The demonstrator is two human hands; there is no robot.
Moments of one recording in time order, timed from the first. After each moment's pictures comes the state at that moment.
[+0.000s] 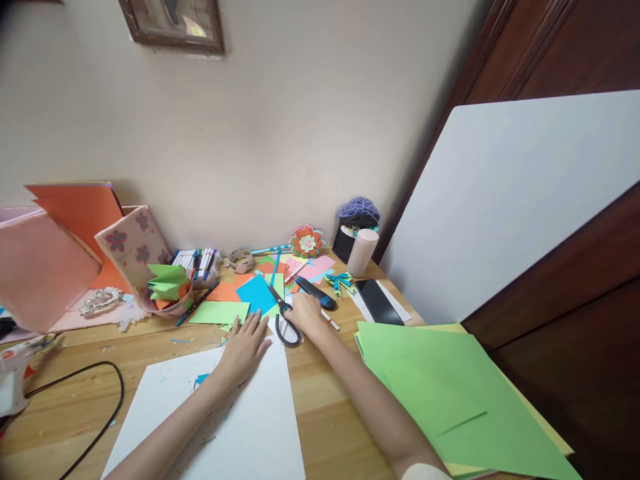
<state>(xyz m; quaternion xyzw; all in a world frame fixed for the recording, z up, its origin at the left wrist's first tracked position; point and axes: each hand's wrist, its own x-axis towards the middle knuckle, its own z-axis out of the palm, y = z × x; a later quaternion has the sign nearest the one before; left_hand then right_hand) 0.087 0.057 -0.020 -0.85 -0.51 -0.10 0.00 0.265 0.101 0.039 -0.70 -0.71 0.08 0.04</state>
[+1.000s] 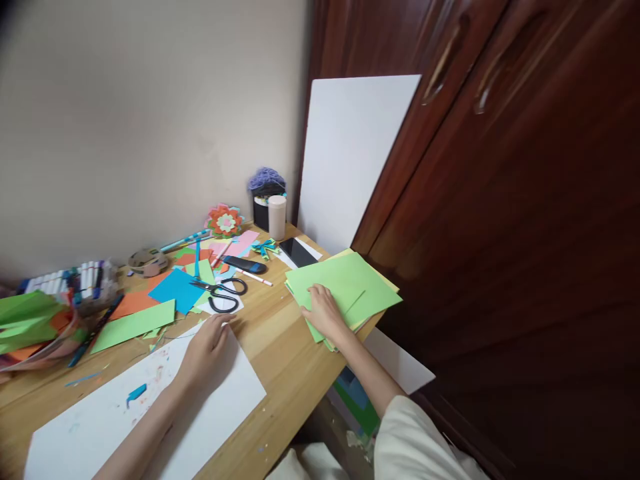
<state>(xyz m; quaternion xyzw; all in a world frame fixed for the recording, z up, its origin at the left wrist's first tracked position) 0.117 0.033 -0.011 -0.87 -0.34 -0.25 -0.26 0.382 -0.072 0.015 -0.81 -0.56 0.08 0.16</state>
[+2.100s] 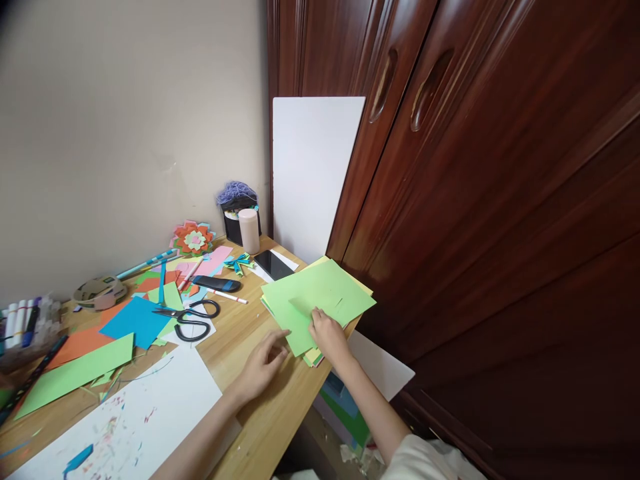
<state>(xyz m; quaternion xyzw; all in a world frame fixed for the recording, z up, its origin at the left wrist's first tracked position) 0.245 -0.031 -0.026 -0.79 -0.18 -0.20 -0.55 0.422 -0.119 -0.019 -0.85 -0.51 0.01 0.12</state>
